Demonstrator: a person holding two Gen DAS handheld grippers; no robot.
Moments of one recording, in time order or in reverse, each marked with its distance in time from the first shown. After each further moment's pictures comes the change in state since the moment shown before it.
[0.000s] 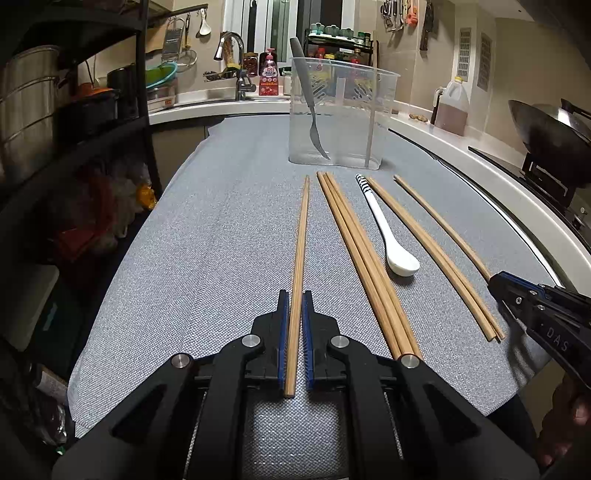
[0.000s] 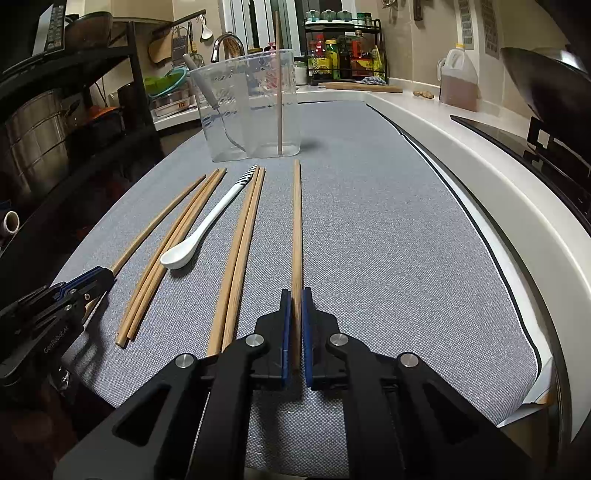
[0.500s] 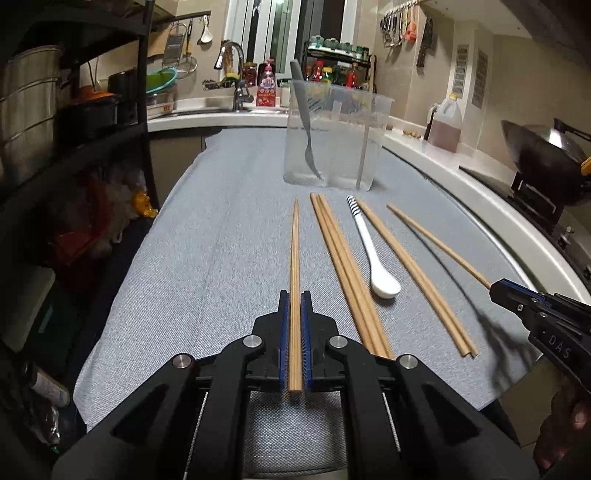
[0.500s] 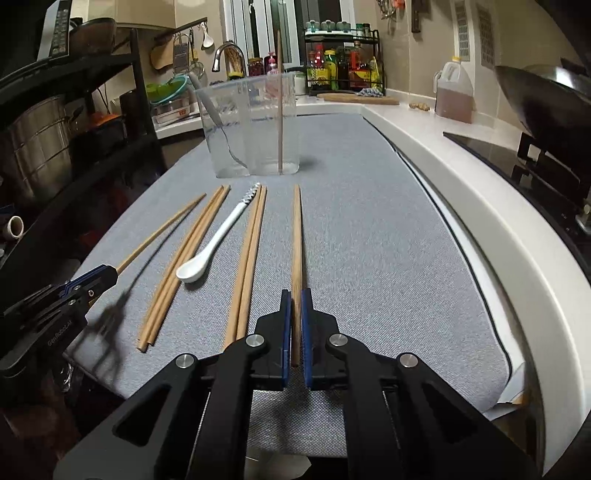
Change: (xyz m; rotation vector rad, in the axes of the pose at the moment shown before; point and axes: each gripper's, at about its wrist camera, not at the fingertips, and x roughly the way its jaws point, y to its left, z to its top) left arm -0.020 0.004 0.011 -0.030 -0.050 -0.045; right arm -0.031 0.005 0.011 -0.013 -0.038 -0.016
